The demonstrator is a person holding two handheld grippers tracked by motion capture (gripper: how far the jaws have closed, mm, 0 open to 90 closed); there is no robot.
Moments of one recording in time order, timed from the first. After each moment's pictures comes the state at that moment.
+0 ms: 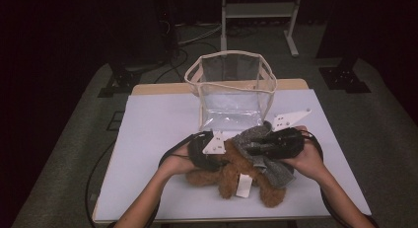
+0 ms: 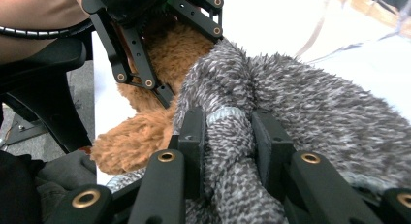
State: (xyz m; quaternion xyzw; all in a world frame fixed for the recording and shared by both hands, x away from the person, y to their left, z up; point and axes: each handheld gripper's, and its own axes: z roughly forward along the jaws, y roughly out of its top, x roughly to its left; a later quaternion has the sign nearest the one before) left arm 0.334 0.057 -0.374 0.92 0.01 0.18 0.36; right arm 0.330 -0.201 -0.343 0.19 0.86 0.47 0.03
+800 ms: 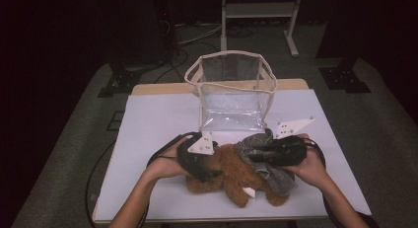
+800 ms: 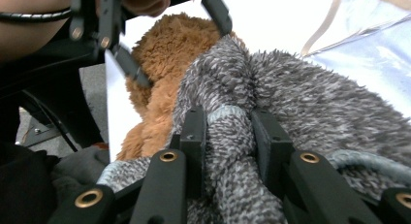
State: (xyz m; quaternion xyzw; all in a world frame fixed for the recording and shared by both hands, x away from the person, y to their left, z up) left arm 0.319 0.097 -0.364 0.91 0.04 0.10 0.39; right arm 0.317 -0.208 -0.360 0.20 0.85 0.48 0.01
